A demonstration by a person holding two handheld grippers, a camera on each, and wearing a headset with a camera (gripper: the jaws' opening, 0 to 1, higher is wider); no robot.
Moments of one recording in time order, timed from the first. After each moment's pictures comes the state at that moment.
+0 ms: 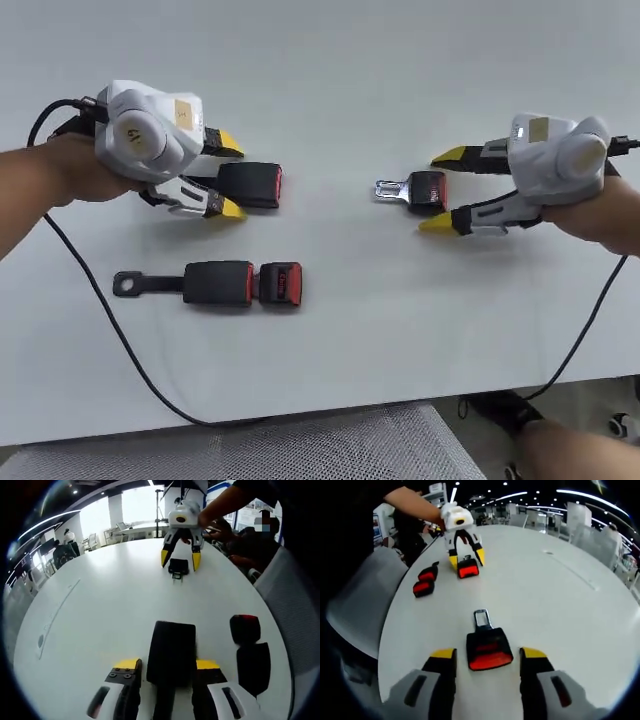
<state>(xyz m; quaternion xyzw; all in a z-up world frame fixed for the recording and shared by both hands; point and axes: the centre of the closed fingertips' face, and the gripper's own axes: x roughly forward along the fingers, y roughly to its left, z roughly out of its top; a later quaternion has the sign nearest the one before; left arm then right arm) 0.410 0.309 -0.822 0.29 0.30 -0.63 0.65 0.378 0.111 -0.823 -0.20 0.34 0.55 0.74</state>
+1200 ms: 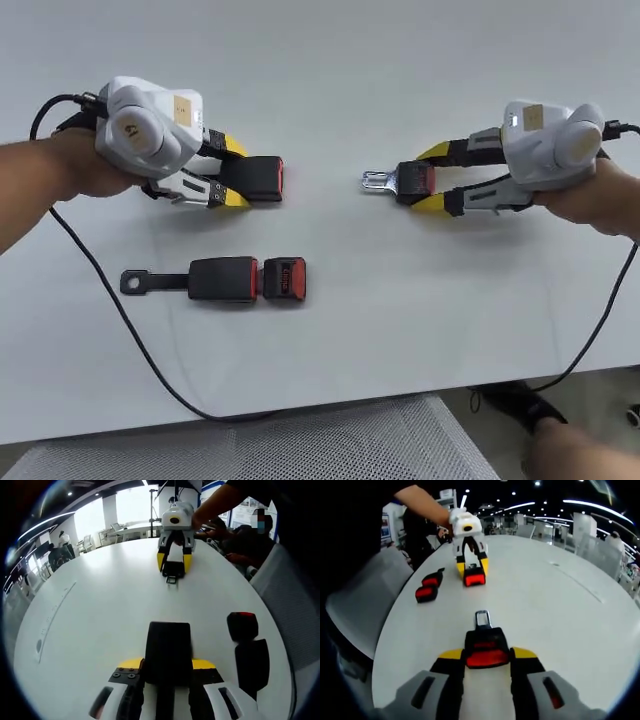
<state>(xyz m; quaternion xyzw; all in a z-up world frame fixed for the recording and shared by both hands) 0.406 0.312 -0.823 0.30 0.30 -0.65 0.64 0.381 0.134 -0.819 -0.18 0.28 0.58 0.74</state>
